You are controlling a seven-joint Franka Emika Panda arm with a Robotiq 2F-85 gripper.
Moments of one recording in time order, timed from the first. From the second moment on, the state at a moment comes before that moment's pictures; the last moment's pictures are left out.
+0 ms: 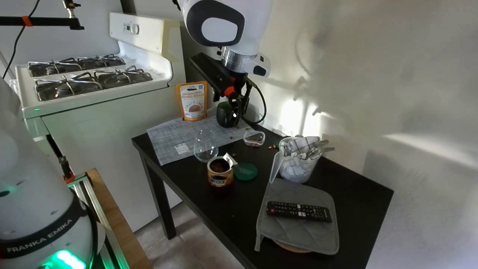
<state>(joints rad) 0.00 -0.14 -0.13 -2.45 0.42 2.25 -0.37</state>
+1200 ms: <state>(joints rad) 0.00 0.04 -0.07 -2.48 0.42 2.31 -0.53</state>
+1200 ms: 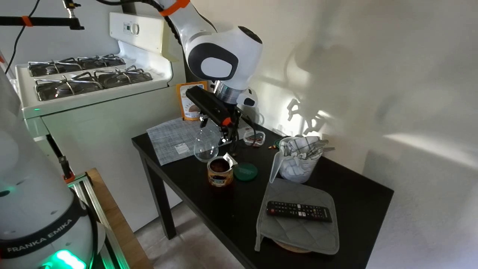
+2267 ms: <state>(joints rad) -0.01 0.14 0.00 -2.47 0.41 2.47 -0.52</state>
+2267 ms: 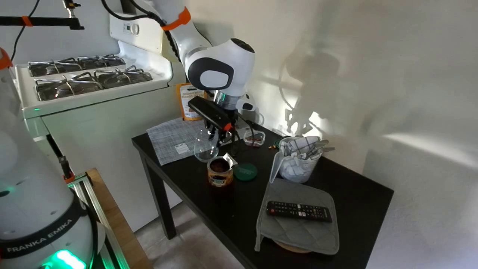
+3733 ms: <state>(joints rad) -0.06 -0.08 -0.02 -2.55 0.51 2.59 -0.49</state>
